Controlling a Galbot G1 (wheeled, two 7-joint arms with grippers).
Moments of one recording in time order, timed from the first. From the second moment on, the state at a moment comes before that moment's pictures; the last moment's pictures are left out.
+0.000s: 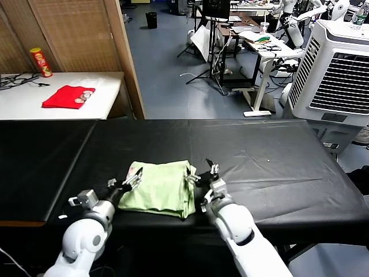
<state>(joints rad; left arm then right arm) 1.29 -1.22 -0.52 -1.94 -0.82 0.39 -0.14 -1.07 1.32 0.14 1.88 0.18 -0.42 0.08</state>
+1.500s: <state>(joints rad) 1.32 -1.07 -0.70 -1.94 -0.60 0.41 -0.19 -1.26 1.29 0.29 2.04 0.18 -0.41 0.08</state>
